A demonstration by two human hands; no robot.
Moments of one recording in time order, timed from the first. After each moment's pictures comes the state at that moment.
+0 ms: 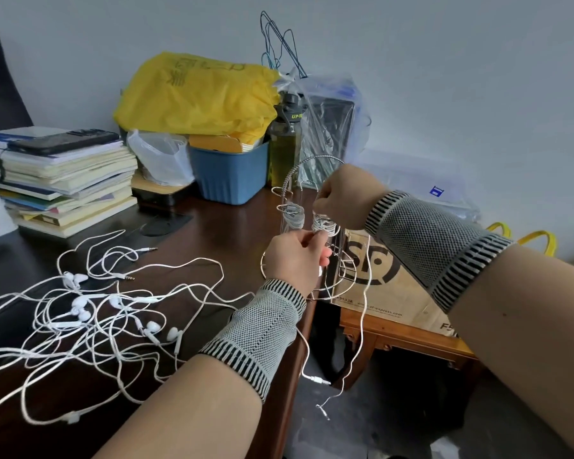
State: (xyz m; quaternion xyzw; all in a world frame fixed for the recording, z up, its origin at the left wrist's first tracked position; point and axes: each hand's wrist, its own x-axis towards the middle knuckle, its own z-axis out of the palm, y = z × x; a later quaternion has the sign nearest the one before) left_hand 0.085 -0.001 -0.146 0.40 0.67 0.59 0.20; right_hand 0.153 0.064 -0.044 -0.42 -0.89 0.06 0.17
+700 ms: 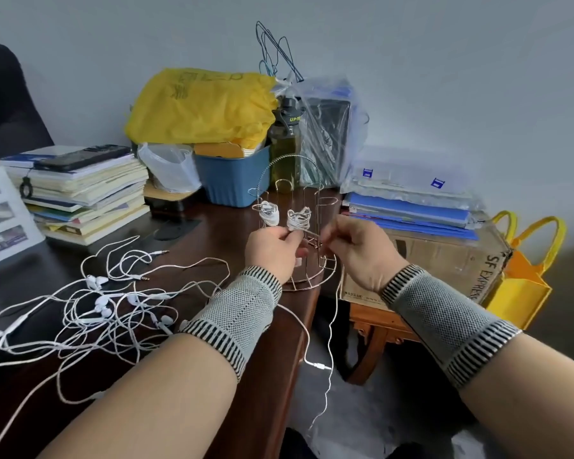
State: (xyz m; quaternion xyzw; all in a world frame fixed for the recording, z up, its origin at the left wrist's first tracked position) left_hand 0.071 -0.019 -0.134 0.35 0.67 0.60 0.25; right_hand 0.205 0.034 -0.116 -0.31 -0.85 0.29 0.33
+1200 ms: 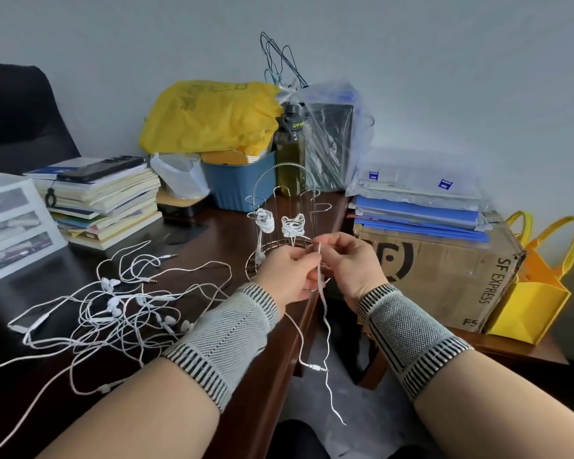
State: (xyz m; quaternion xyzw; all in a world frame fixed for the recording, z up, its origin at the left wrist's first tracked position) left_hand 0.104 -0.047 -0.122 0.36 0.67 0.54 0.37; right_hand 0.189 0.039 -0.150 -0.30 -0.61 0.60 0.43
